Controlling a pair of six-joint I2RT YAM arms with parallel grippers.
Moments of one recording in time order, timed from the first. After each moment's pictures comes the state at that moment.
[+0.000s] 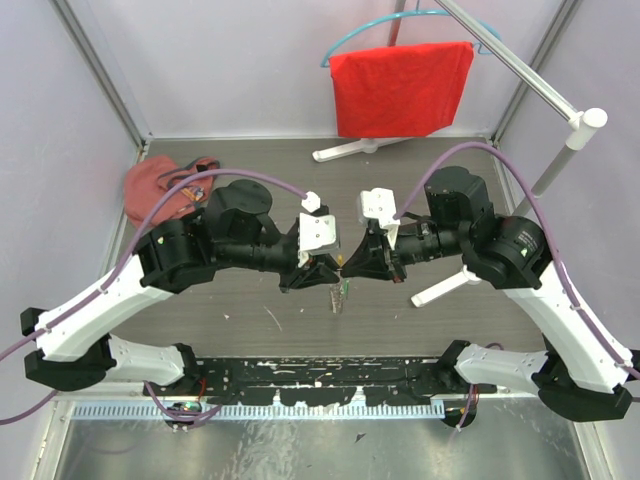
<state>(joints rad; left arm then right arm) -1.15 1.26 1.65 -0.81 0.37 0.21 0.81 1.09 1.61 -0.98 -0.74 -0.33</state>
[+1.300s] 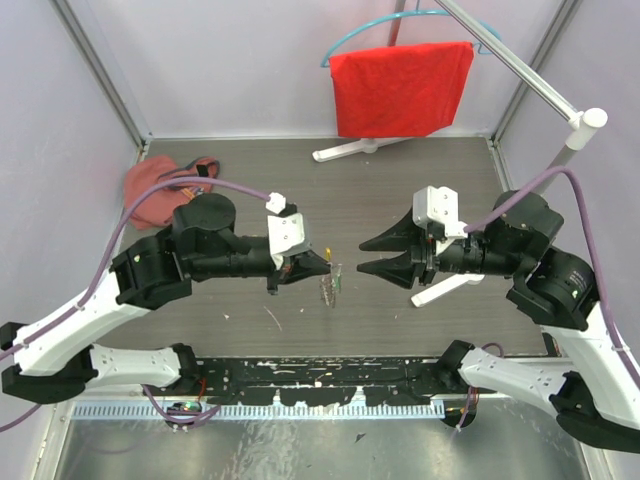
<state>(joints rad) -1.15 1.12 1.51 -0.65 0.29 0.16 0.81 0.91 1.53 -0.73 -0.62 -0.19</state>
